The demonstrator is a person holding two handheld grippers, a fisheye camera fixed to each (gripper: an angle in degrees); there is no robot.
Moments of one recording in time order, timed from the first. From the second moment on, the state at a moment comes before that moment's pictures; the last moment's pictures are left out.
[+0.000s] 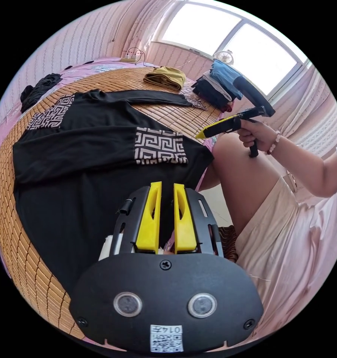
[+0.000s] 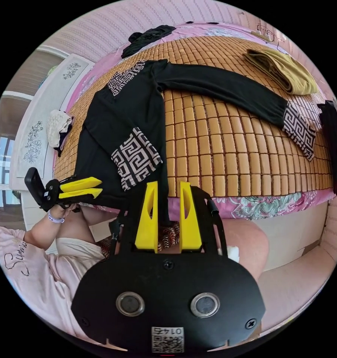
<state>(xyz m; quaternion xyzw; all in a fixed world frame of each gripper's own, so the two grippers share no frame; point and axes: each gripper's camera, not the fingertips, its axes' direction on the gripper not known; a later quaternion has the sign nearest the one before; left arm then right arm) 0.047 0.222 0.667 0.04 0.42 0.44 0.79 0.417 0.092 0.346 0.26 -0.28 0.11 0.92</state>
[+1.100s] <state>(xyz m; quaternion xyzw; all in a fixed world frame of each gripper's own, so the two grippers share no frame) -0.010 0.105 0.598 0.05 0.45 0.33 0.83 0.482 0.216 0.173 0.70 -0.35 -0.06 0.62</state>
